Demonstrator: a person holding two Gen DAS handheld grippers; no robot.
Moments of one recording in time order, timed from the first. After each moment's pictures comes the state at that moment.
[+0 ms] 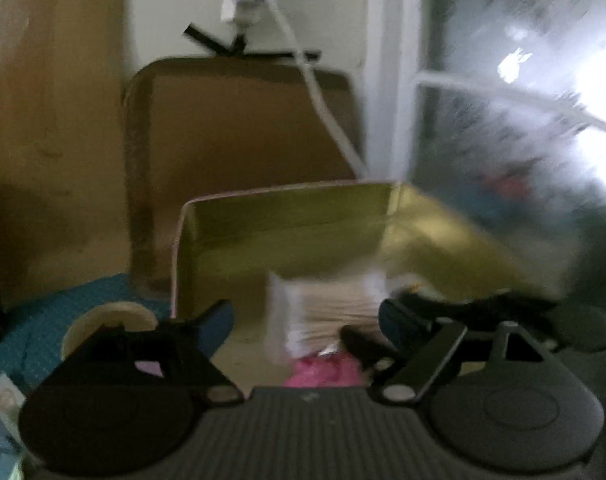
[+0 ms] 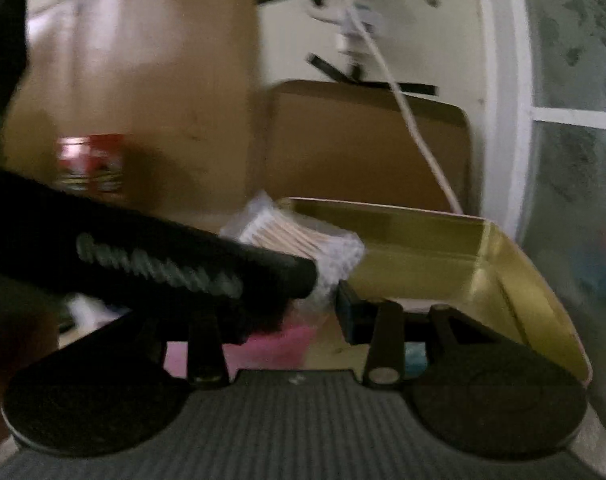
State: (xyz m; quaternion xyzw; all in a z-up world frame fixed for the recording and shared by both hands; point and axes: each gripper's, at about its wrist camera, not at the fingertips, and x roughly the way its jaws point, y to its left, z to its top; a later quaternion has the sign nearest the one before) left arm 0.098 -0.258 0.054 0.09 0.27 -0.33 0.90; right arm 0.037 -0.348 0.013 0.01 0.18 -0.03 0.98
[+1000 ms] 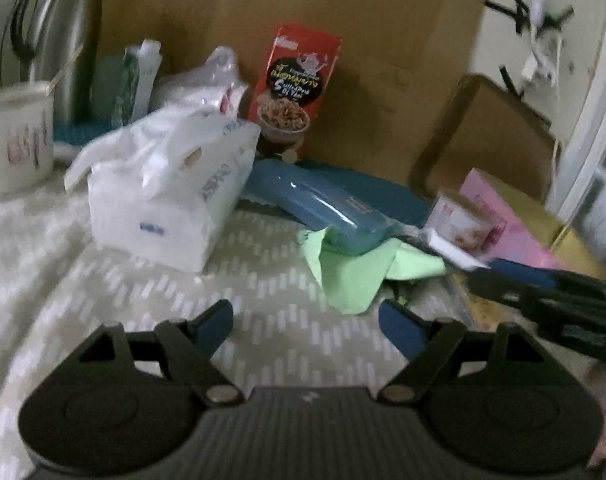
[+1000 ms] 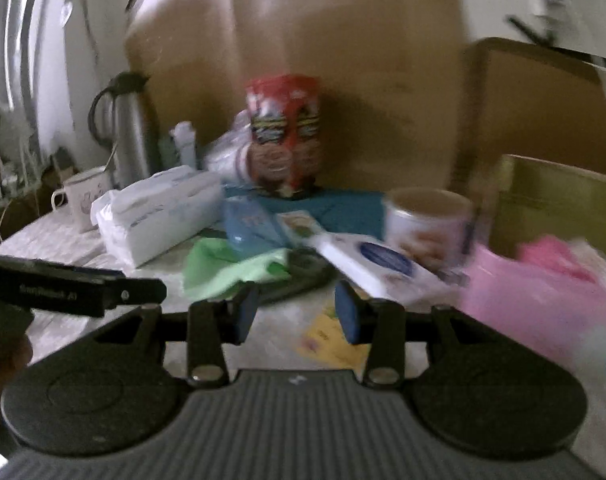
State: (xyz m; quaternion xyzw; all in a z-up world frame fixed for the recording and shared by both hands) left arm 0.039 0.065 0.007 -0.12 0.31 -0.14 0.93; right arm 0.030 -0.180 0.014 0.01 0.23 0.21 0.95
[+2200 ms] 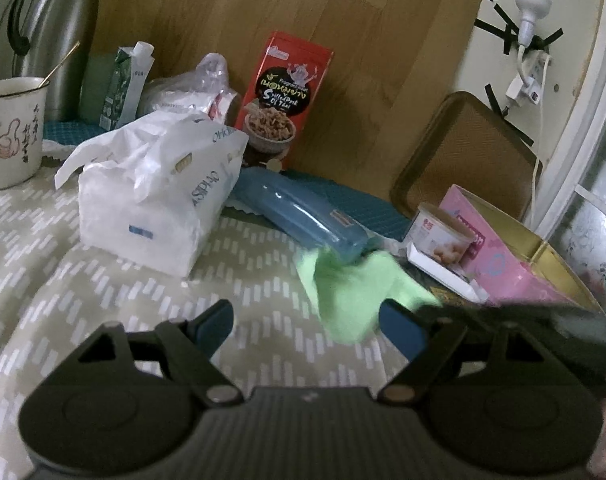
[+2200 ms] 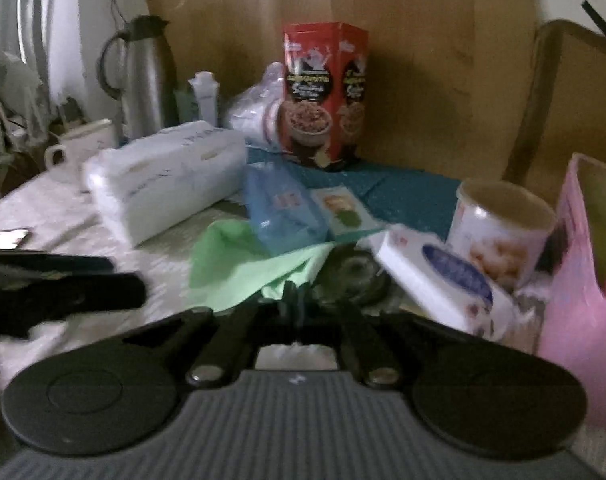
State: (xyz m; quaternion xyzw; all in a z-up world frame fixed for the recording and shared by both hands) left arm 0.033 0.068 0.004 -0.14 0.30 -0.16 0.93; right arm 0.039 -0.161 0.000 0.00 0.27 0.26 0.93
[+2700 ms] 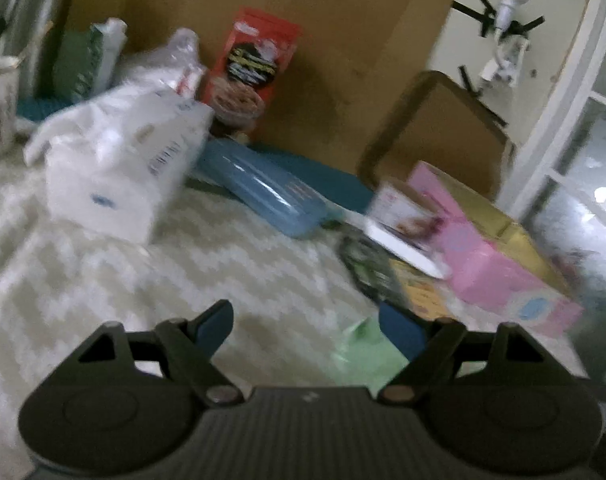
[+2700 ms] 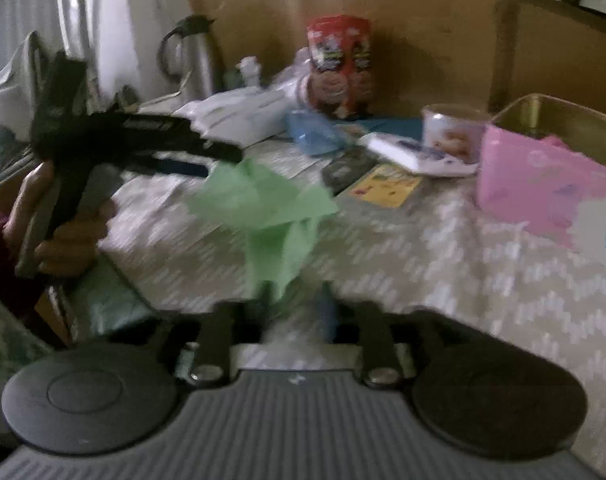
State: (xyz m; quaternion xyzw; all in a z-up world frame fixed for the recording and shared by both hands) left arm 0.017 0.055 0.008 -0.15 0.33 -0.22 0.91; right arm -0.067 -0.217 -0.015 0.01 0.28 0.27 0.92
